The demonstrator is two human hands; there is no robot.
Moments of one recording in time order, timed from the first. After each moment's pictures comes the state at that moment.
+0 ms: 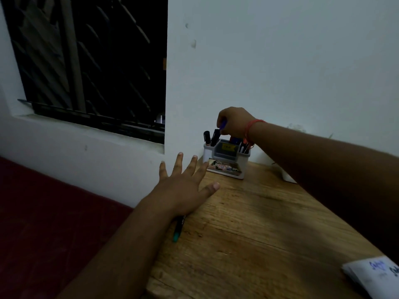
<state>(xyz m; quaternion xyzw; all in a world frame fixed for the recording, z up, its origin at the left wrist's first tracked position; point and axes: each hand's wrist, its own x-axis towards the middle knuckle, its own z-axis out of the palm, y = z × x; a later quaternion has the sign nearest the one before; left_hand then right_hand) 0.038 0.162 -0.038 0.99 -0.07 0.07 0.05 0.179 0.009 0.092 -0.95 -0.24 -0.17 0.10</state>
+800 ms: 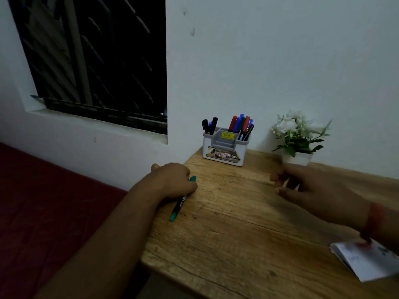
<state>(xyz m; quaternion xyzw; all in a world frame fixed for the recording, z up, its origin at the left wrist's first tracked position) 0.021 0.167 -0.026 0.99 -0.02 0.03 0.10 0.012 -0.155 -0.004 -0.93 -0.27 -0.09 0.22</state>
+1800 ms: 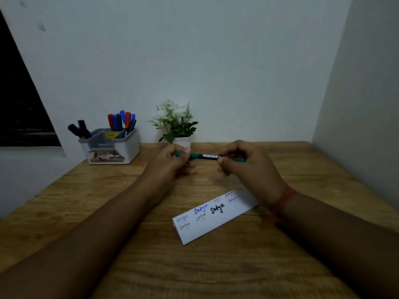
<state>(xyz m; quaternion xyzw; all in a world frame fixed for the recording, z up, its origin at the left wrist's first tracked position) 0.031 -0.111 -0.026 0.70 -0.14 -0.01 0.70 -0.018 -0.314 -0.025 -0.76 -0.11 -0.18 0.61</state>
